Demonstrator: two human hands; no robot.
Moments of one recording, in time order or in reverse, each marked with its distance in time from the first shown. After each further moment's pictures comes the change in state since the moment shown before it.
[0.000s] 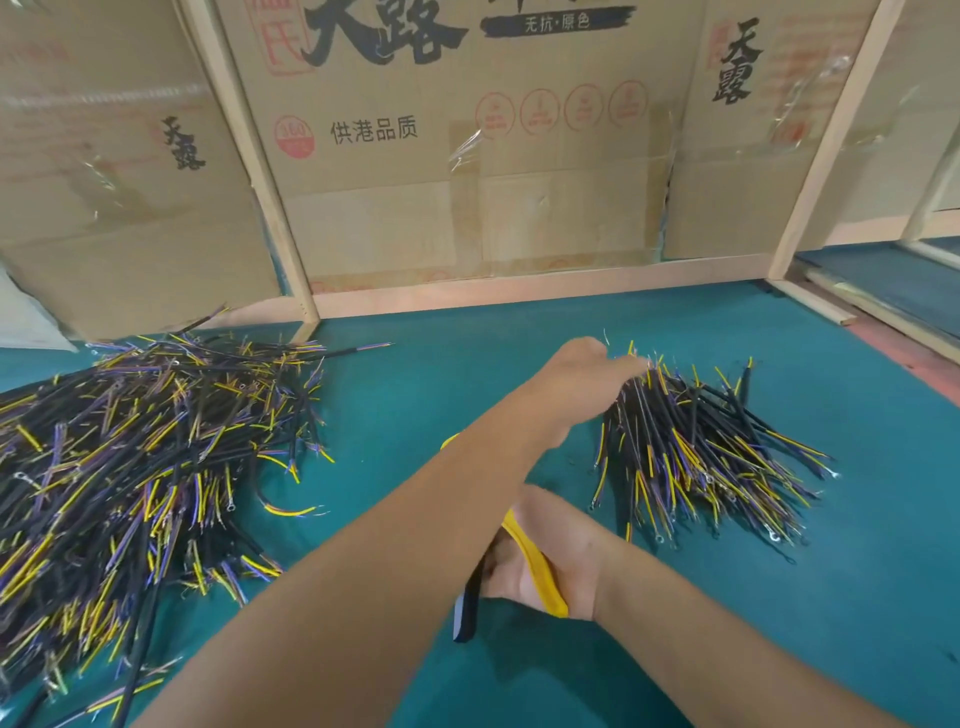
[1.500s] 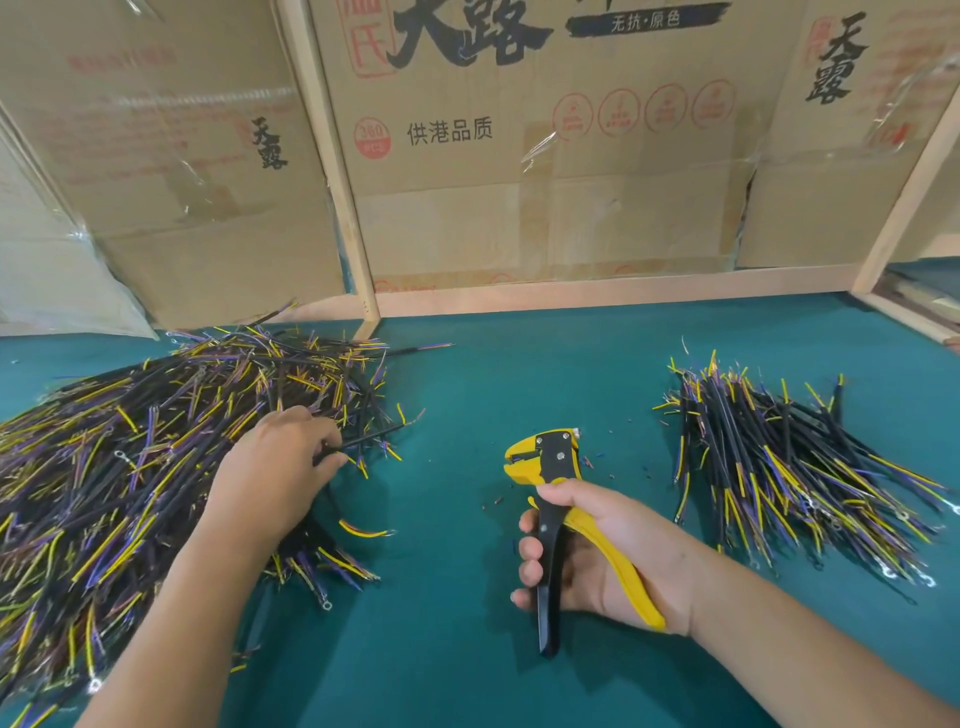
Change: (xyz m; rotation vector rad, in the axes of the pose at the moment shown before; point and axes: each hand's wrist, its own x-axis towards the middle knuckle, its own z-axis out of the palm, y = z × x) left_hand -0.132 -0.175 -0.227 0.991 0.630 0.090; right_hand 0.028 0.000 -0.005 -0.014 -0.142 0.049
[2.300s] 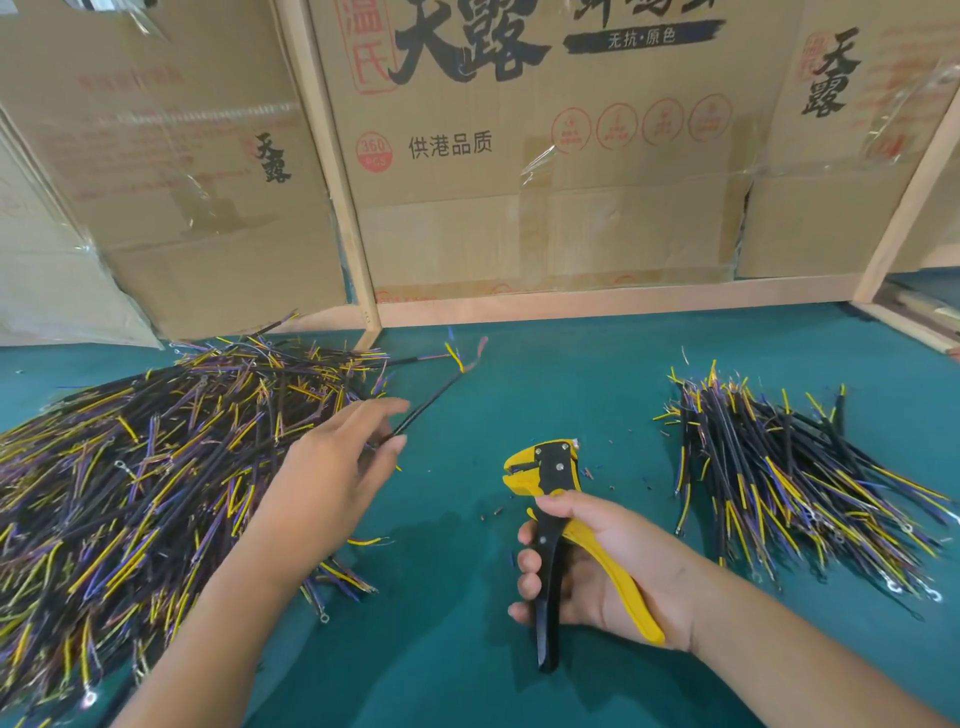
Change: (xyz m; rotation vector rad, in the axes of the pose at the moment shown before) left_hand -0.009 0.046 0.001 -0.384 0.200 0.260; right_hand 0.000 0.000 0.002 0.000 0.005 -0.008
